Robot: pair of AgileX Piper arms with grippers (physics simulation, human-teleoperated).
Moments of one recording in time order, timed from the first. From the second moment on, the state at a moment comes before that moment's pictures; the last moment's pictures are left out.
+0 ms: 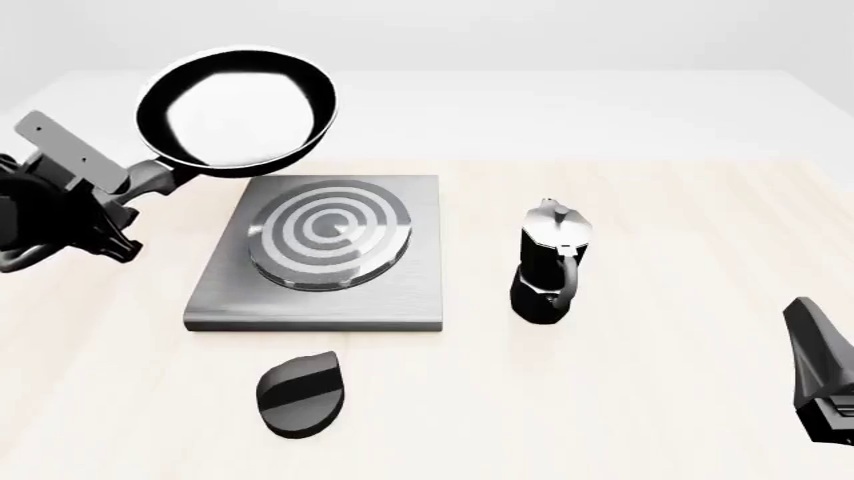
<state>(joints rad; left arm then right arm) 0.13 1.37 -0.72 0.04 0.56 0.00 0.00 0.00 0.00 0.00</state>
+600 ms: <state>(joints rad) -0.01 1.24 -0.56 0.05 0.56 0.00 0.00 0.00 0.00 0.00</state>
